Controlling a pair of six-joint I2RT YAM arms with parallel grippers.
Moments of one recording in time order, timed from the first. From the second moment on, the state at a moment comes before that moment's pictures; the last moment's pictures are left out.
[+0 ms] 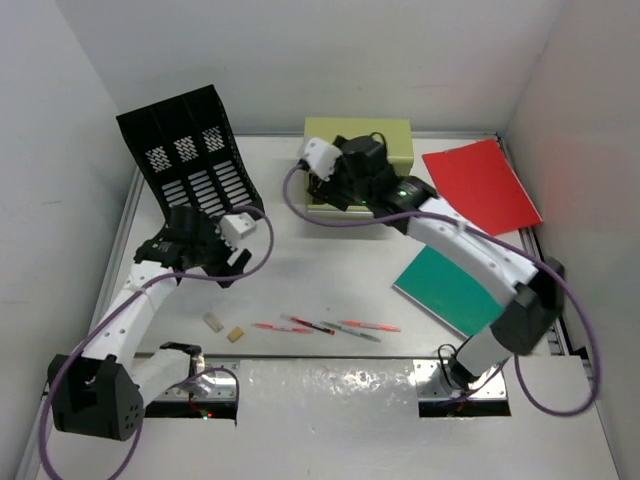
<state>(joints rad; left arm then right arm) -0.08 1.04 0.75 -0.69 0.37 0.60 0.72 1.61 1.48 -0.40 0.20 -0.66</state>
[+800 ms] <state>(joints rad) -0.82 1.22 0.59 -0.68 0.25 0.69 0.58 1.08 0.91 -0.38 0.04 -0.13</state>
